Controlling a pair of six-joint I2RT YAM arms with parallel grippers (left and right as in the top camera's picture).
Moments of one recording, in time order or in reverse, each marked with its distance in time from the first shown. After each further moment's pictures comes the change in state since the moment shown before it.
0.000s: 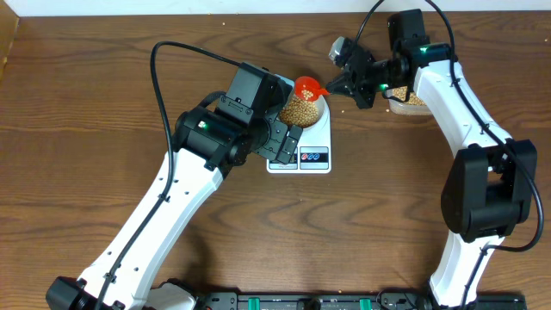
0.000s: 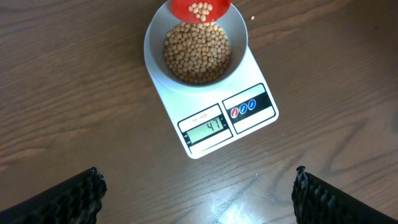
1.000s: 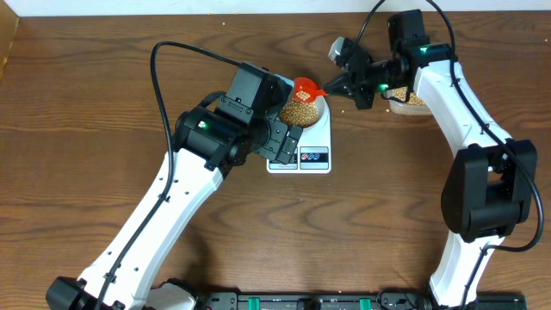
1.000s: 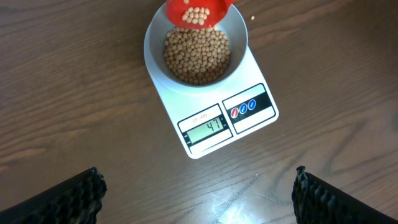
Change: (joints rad) left arm 0.000 0.000 0.000 0.000 0.000 0.000; right arm 0.000 0.000 0.000 -0.013 -0.051 0.000
